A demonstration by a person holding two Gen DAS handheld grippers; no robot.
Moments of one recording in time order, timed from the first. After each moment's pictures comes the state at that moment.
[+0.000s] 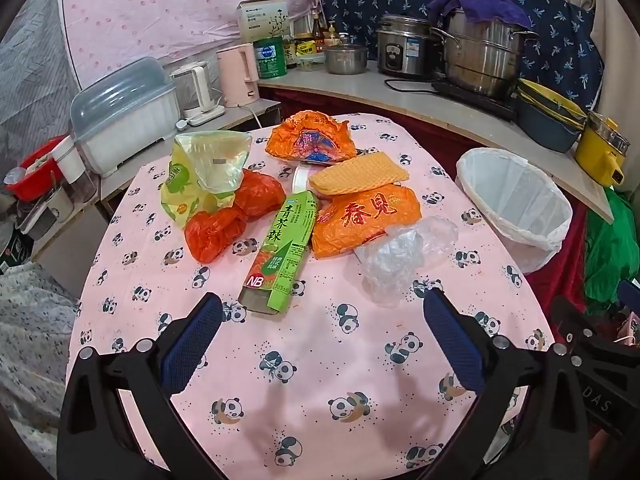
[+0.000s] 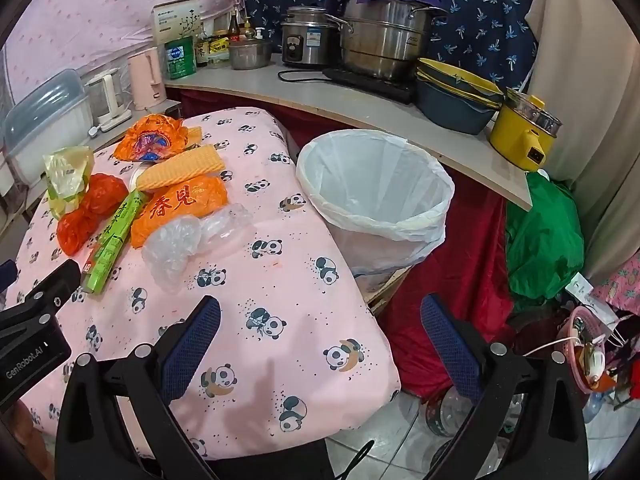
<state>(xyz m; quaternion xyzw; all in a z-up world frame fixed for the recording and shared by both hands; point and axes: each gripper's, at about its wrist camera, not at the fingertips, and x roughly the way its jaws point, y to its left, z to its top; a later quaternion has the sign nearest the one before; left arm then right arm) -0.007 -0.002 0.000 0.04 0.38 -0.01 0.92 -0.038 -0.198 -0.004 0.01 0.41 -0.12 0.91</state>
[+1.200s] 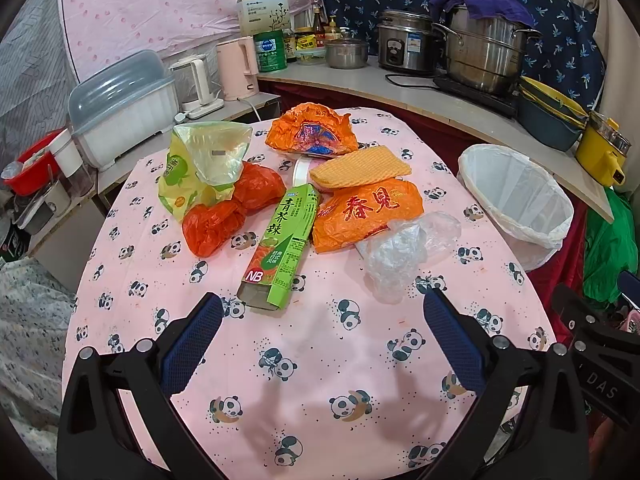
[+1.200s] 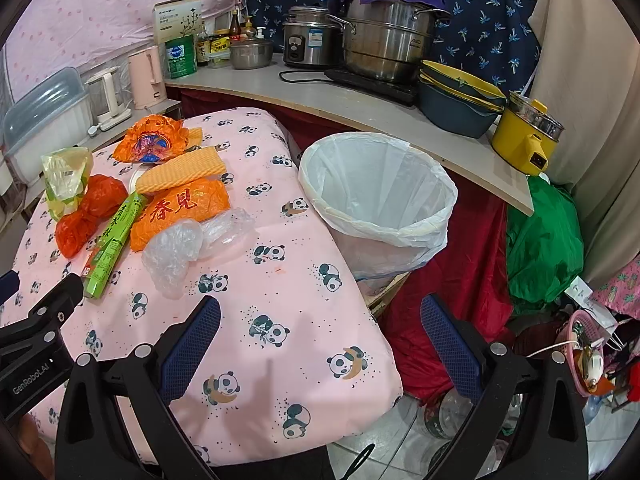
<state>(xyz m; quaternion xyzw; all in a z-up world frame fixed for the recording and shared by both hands) -0.005 0.001 -0.006 0.03 0.39 -0.01 0.92 -0.033 -0.197 -0.005 0.01 0.41 -0.12 0.90</state>
